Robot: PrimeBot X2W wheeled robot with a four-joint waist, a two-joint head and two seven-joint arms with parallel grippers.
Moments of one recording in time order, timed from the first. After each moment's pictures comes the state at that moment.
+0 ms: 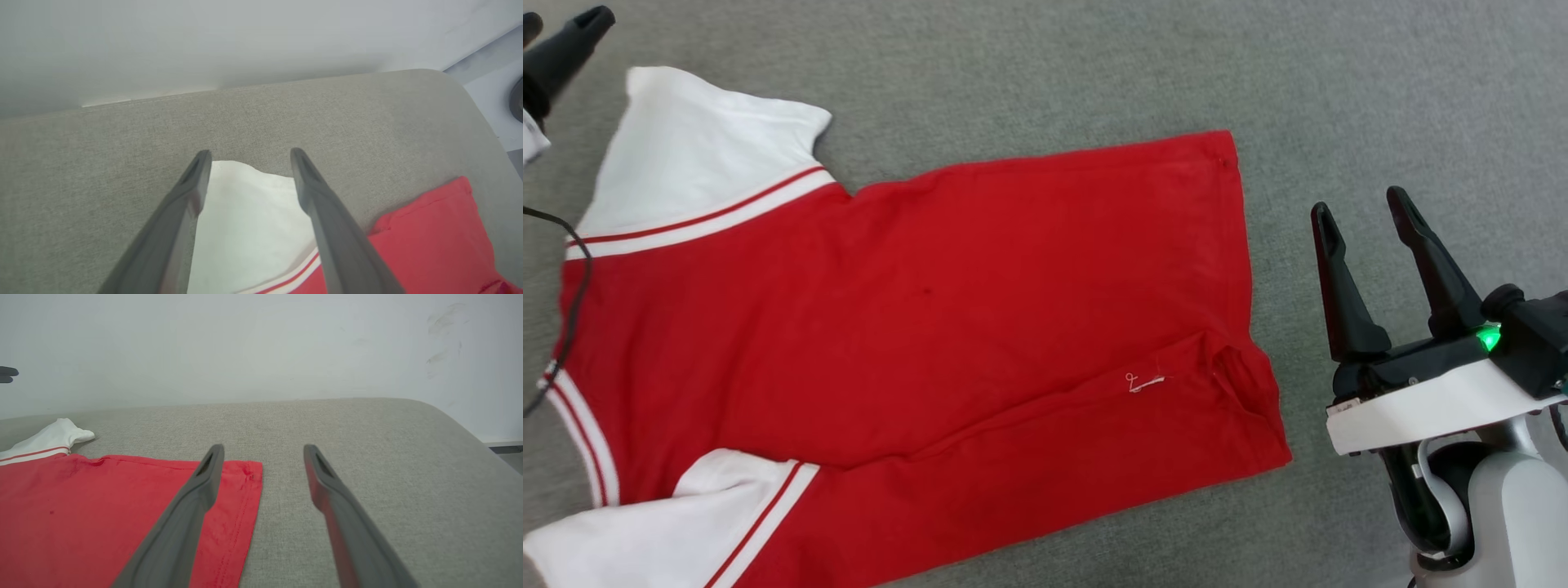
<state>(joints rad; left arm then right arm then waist) -0.92 0.84 -0.35 0.24 -1.11 0.00 0.61 -0.23 -0.06 0.06 -0.16 0.20 0.13 0.00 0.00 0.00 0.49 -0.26</state>
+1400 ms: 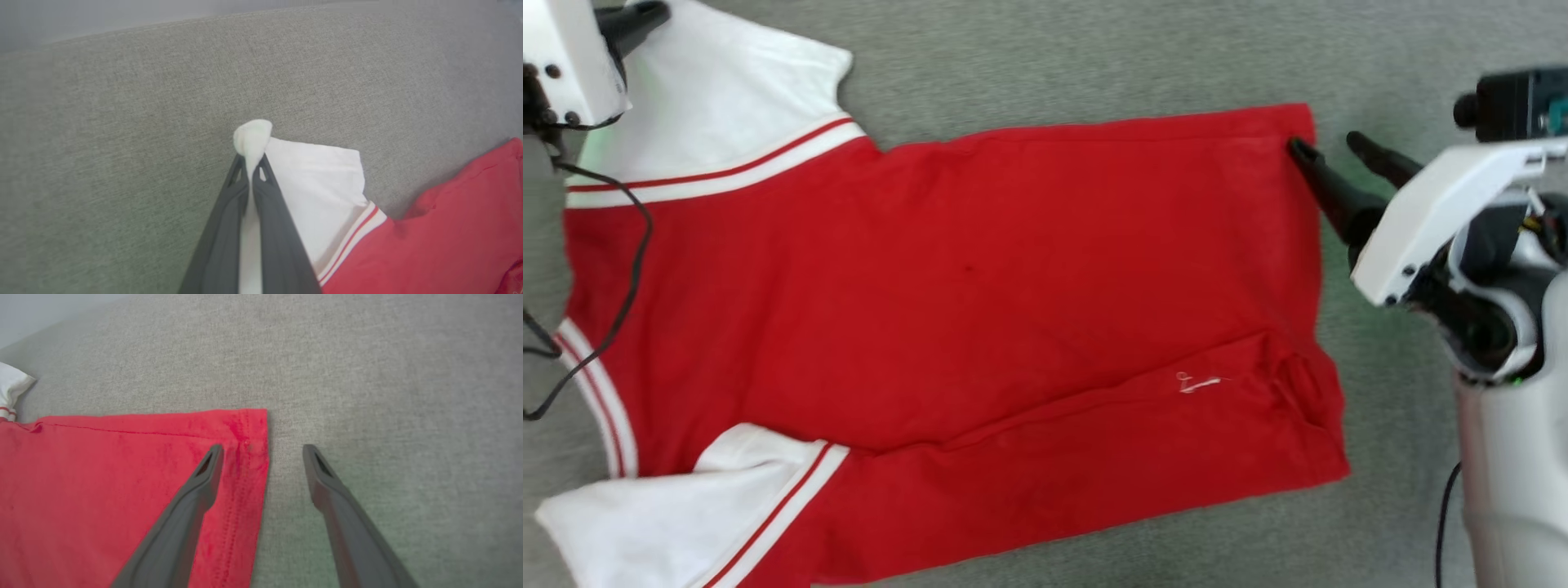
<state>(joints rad) -1.11 0.76 -0.50 0.33 -1.06 0.01 0.81 -0.59 -0.09 -0.01 0.09 0.43 0.13 0.64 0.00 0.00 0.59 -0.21</state>
